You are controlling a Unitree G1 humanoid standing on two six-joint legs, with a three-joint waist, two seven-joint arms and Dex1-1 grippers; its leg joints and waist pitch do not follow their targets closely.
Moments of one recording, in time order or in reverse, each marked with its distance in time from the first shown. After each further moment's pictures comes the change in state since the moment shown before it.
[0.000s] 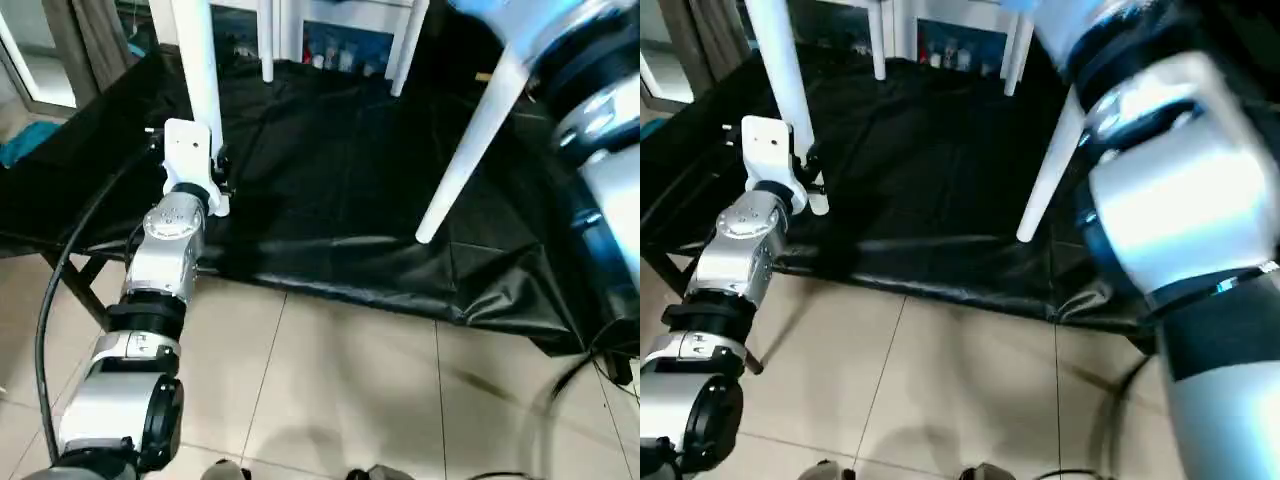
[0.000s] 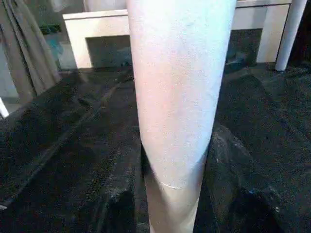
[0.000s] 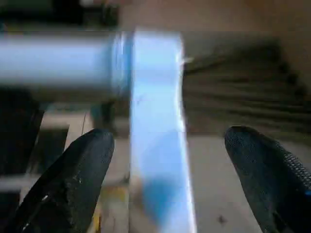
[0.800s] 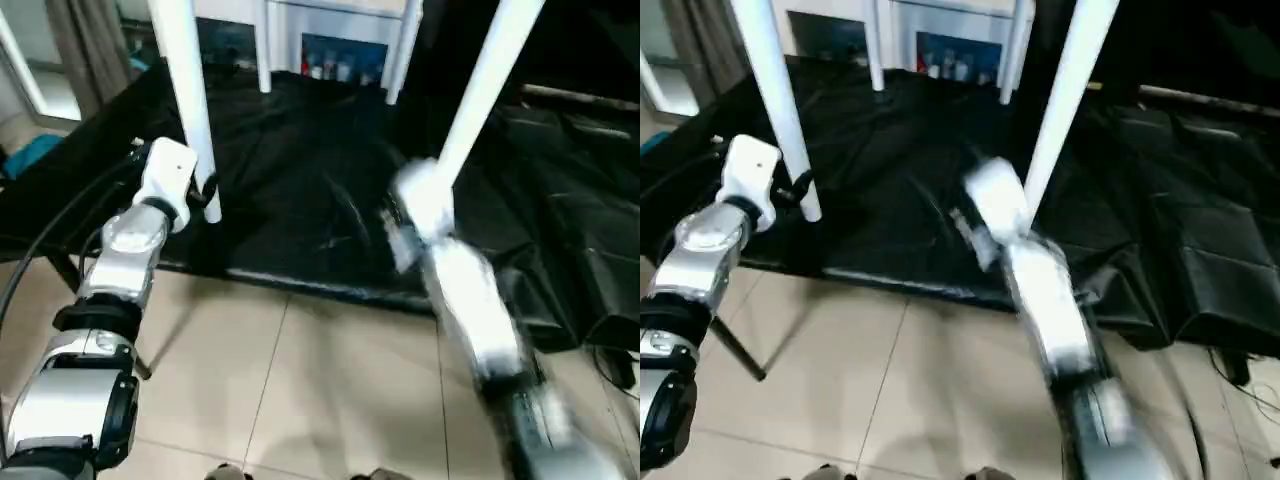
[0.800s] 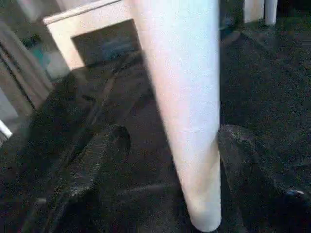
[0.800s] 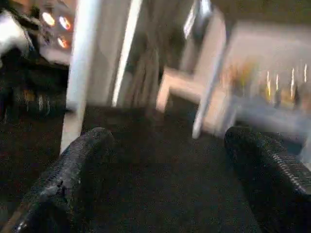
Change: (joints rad) left arm 0.026 0.147 0.000 0.208 -0.009 -0.168 -0.213; right arm 1.304 0.162 -0.232 -0.803 0.642 0.400 0.146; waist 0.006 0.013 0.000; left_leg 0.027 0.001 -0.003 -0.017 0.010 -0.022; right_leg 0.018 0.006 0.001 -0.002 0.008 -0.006
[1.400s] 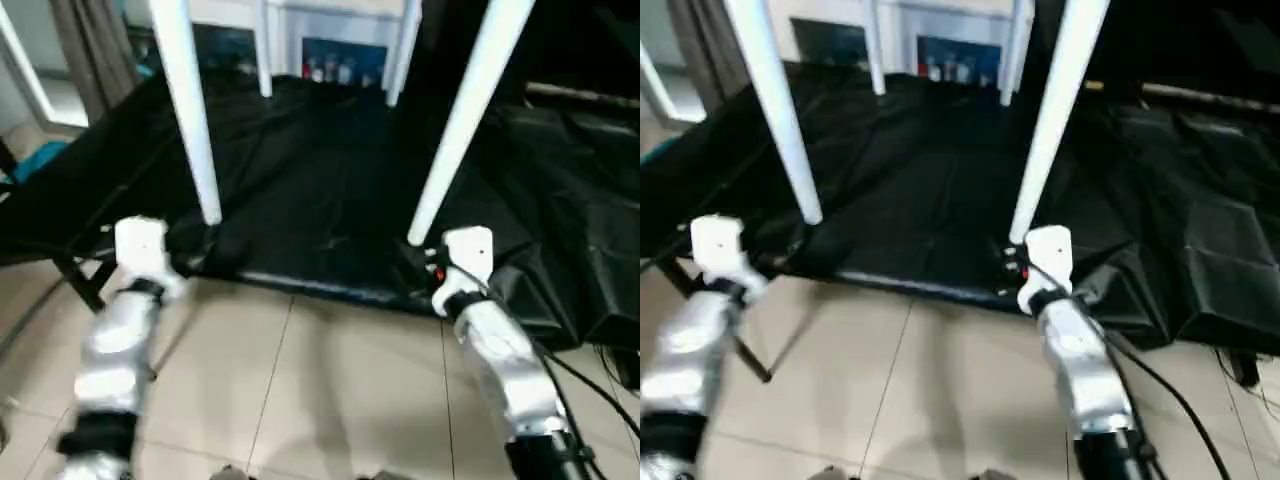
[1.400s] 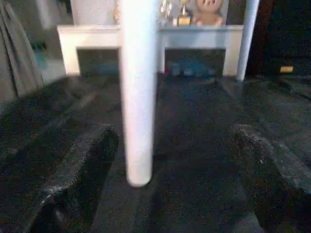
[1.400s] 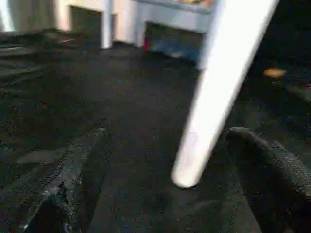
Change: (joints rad) left arm 0.502 -0.210 0.044 -0.637 -0.110 -0.014 0.072; right arm 0.178 0.018 -0.097 -0.292 -0.133 0.387 -0.351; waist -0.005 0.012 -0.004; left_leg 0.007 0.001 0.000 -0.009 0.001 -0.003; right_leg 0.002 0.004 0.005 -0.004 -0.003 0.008
